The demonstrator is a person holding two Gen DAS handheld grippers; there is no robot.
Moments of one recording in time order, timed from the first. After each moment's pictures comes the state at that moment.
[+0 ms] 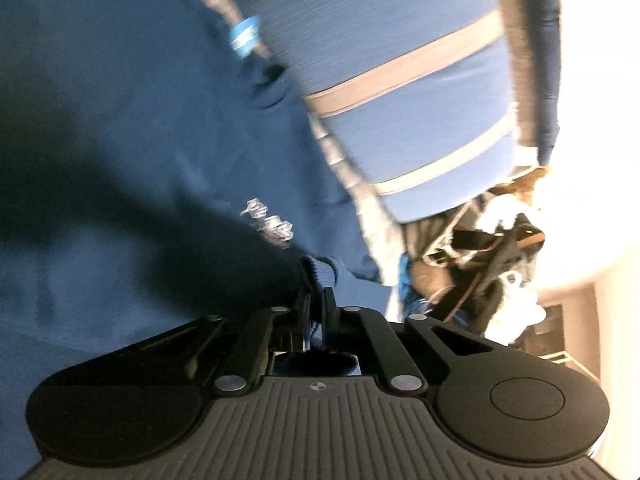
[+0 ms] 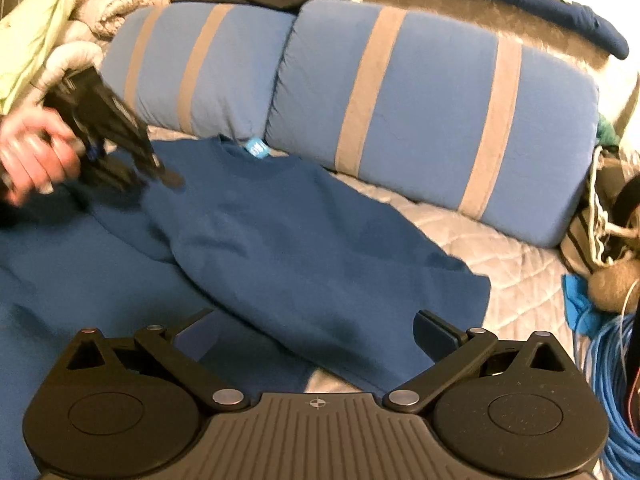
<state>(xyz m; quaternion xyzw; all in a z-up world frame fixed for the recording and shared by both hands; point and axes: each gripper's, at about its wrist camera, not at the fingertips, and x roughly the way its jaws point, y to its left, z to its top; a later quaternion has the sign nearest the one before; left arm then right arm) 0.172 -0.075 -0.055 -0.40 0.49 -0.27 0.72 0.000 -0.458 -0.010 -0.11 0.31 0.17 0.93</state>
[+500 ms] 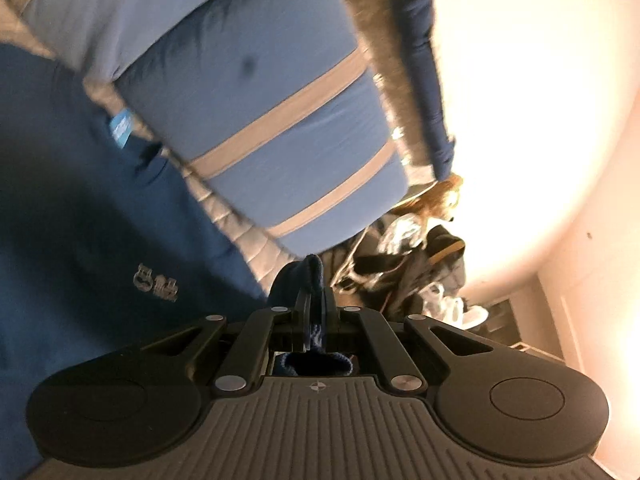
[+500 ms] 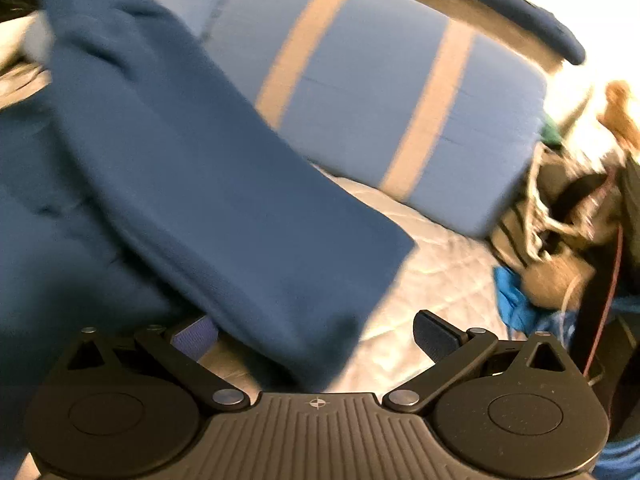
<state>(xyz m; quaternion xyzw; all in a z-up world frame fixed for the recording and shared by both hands) 0.160 -0.062 0.035 -0.41 0.38 -0.35 0.75 0.031 -0.483 -0.051 -0.16 0.29 0.03 0.94</state>
